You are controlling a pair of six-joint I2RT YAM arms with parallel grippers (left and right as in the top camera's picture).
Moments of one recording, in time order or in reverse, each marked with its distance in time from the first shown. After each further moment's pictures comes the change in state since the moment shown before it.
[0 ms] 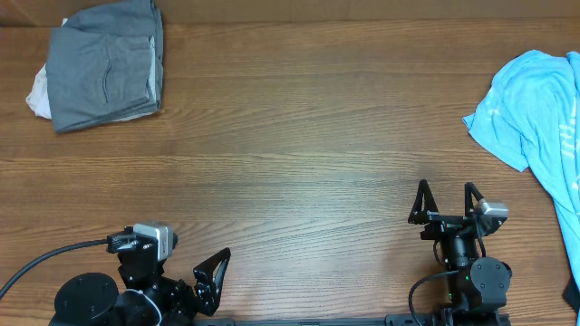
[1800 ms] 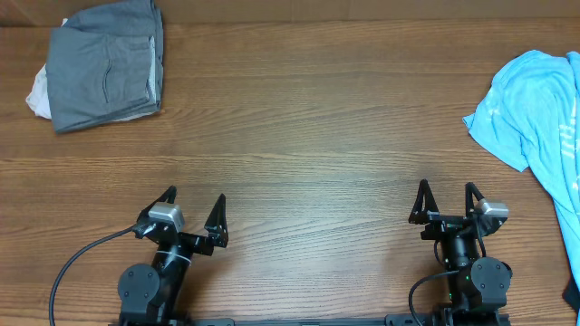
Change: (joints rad) left arm 0.119 -0.355 -0.918 1.049 -0.146 0.064; right arm -0.005 0.000 0.000 0.000 0.000 -0.005
